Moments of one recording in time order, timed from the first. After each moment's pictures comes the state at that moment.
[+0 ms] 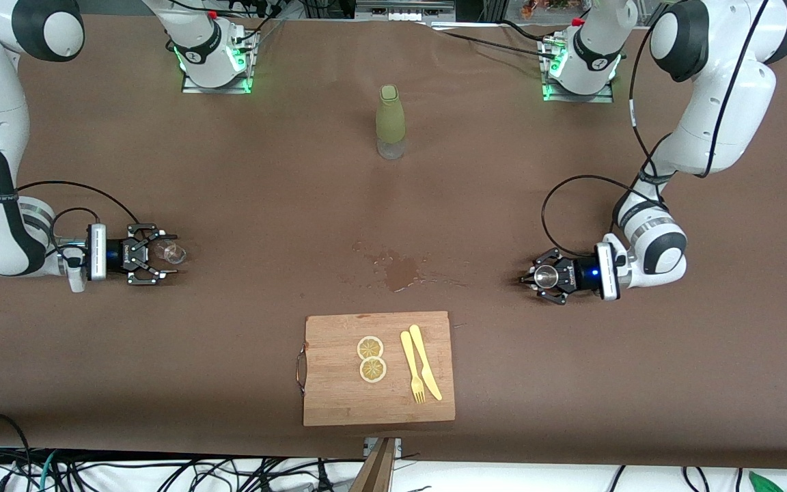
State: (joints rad) left arm 0.09 0.93 -0.05 -1.70 -1.61 1.64 2.40; right arm -0.35 0.92 -0.04 -1.55 0.89 1.60 -2.34
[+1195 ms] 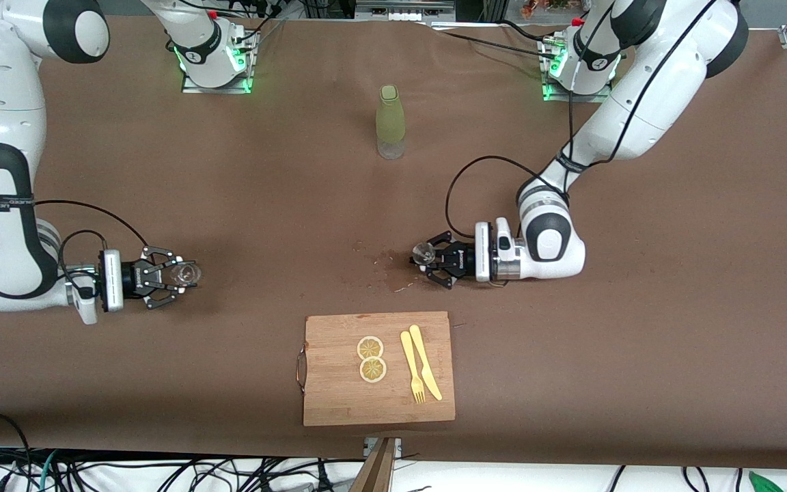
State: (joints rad) left arm -0.08 0.92 -0.39 -1.64 -1.57 2.19 2.47; right arm -0.17 0.92 -0.03 -1.34 0.88 1.58 -2.03
